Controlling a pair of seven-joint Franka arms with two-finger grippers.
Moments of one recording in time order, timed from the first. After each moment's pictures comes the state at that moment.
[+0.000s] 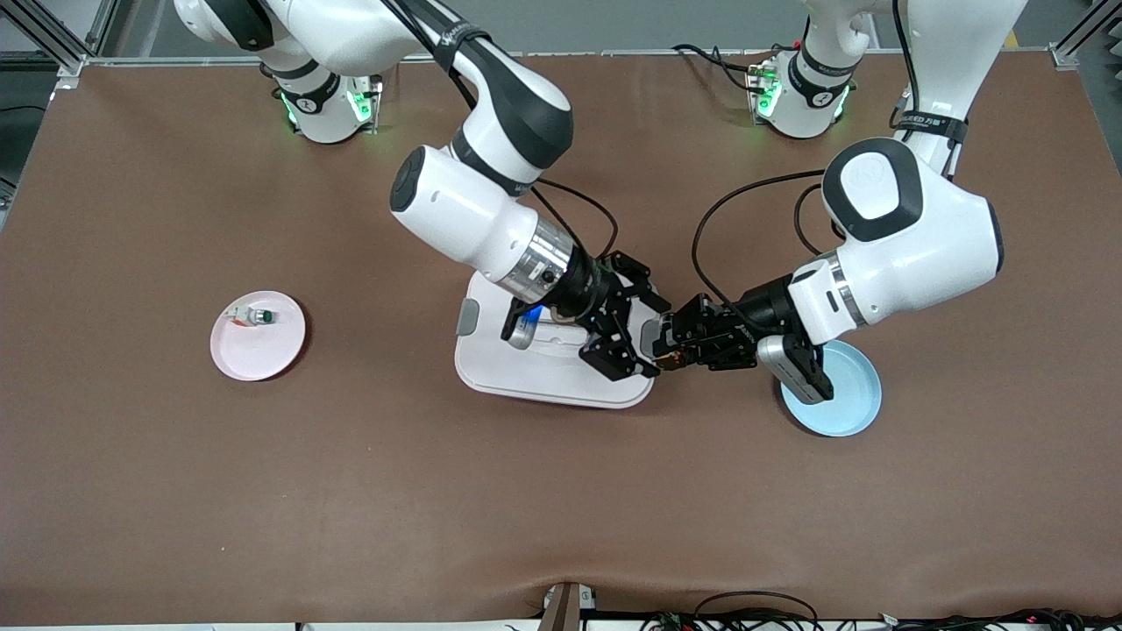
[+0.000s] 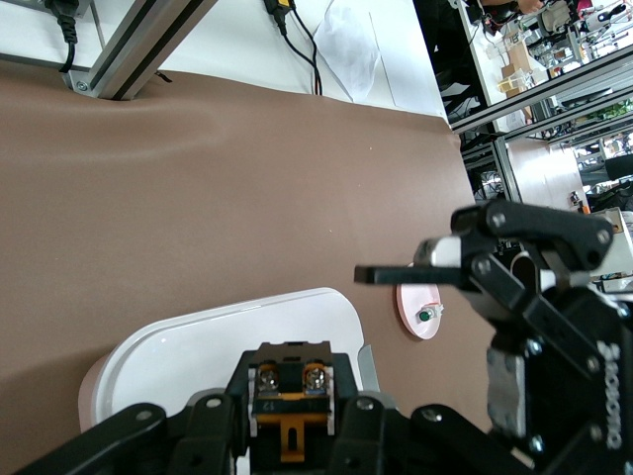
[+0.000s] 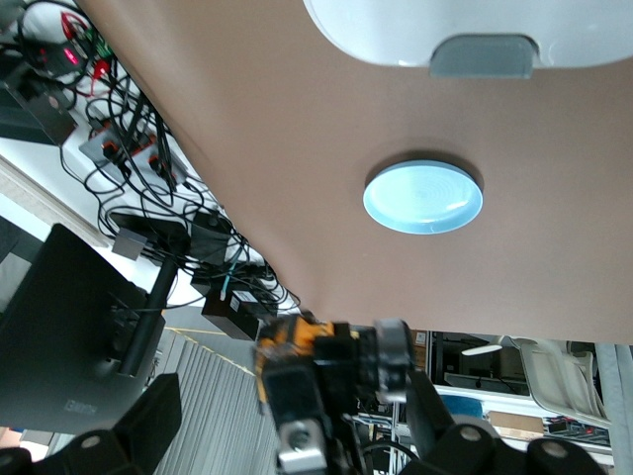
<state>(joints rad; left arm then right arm) -0.08 0.35 -0.33 -1.64 -0.93 2.30 0.40 0.69 0.72 0.02 -1.09 0.75 2.56 1.94</state>
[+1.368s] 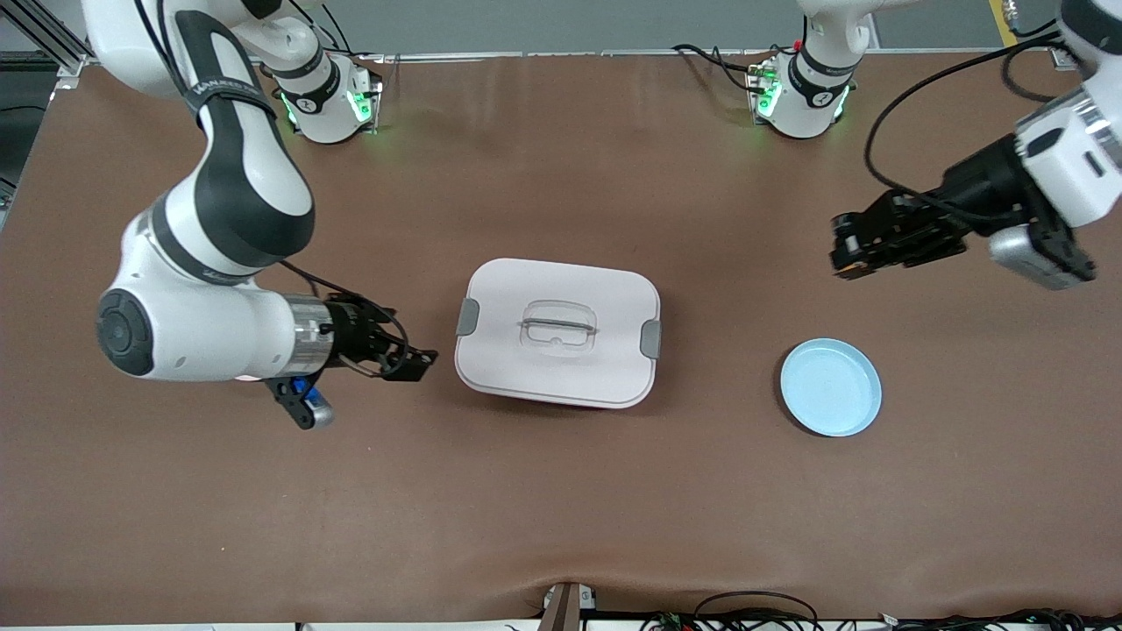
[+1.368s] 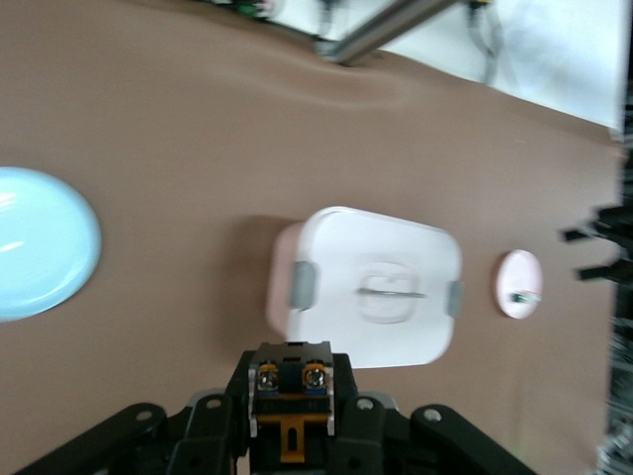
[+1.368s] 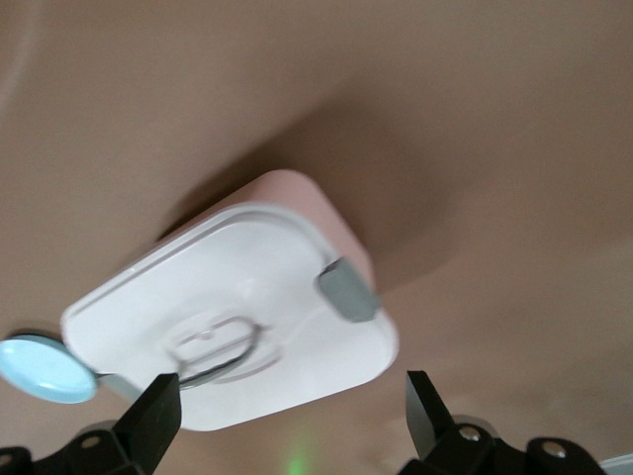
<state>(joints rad) 0.21 0.01 -0.31 -1.60 -0.49 1.78 -0.12 0.26 0.62 0.00 -1.06 0.43 1.48 0.91</state>
